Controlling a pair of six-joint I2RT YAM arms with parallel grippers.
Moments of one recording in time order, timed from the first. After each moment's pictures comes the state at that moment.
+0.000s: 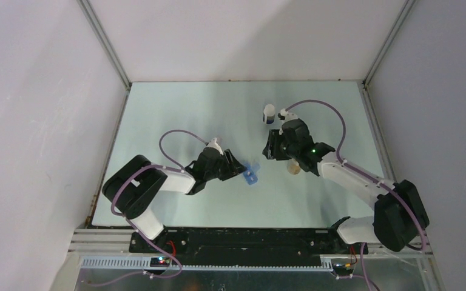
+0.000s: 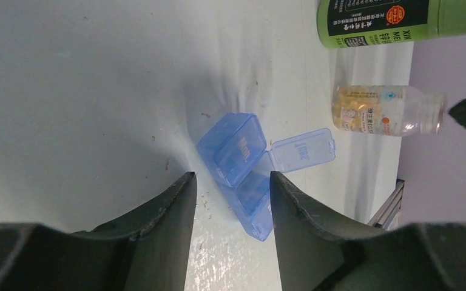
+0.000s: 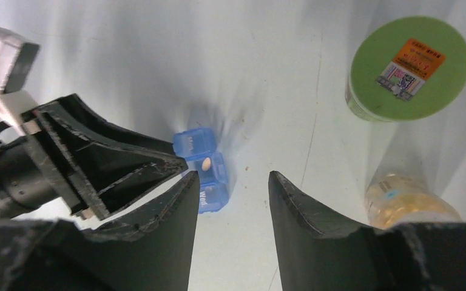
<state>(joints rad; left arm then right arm) -0.68 1.64 0.52 0.55 0.12 -0.97 0.60 1.31 0.89 -0.24 0.01 0.49</state>
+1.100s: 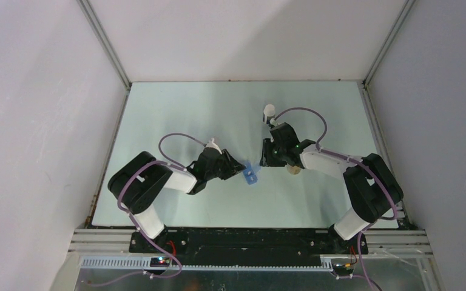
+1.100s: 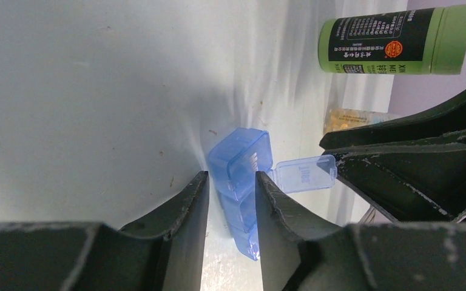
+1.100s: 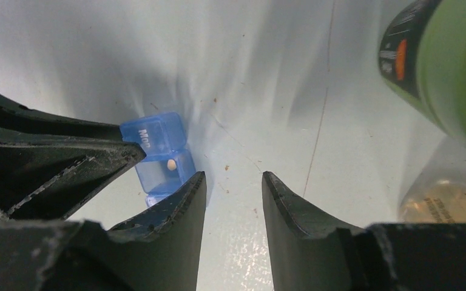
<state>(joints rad) -0.67 1.70 0.52 0.63 0.11 -1.08 0.60 1.60 0.92 -0.23 -0.06 0.53</state>
